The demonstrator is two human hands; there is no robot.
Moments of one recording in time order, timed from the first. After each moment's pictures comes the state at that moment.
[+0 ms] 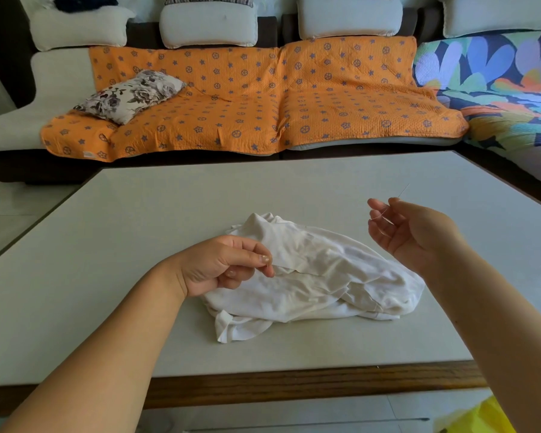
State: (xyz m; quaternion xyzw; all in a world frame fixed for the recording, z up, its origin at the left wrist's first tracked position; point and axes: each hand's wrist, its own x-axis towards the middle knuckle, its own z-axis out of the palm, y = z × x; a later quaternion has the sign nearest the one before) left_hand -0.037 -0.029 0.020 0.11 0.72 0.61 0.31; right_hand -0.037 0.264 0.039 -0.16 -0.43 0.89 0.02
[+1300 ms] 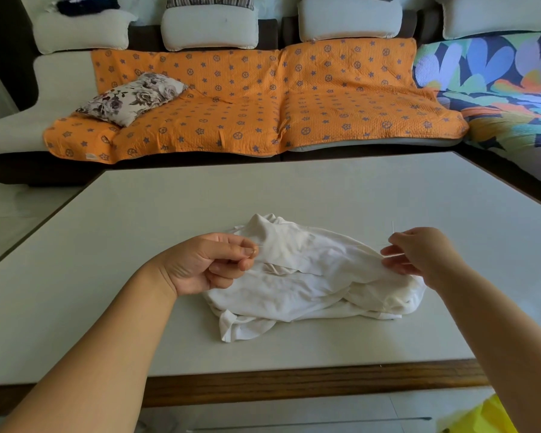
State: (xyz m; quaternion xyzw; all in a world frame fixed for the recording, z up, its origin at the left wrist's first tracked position) left_hand -0.040 -0.053 0.020 0.12 0.61 0.69 0.36; right_hand -0.039 0.285 0.008 -0.27 -0.76 0.59 0.01
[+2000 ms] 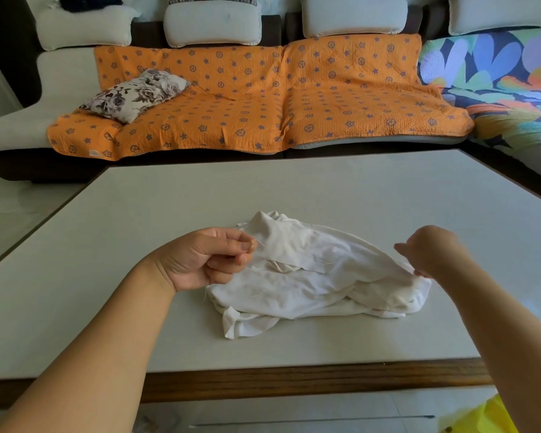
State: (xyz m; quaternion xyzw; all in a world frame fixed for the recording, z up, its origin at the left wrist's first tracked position) left_hand -0.040 -0.061 0.021 0.14 0.62 0.70 0.35; right_hand -0.048 0.293 0.003 -0.24 -0.96 0.17 -0.03
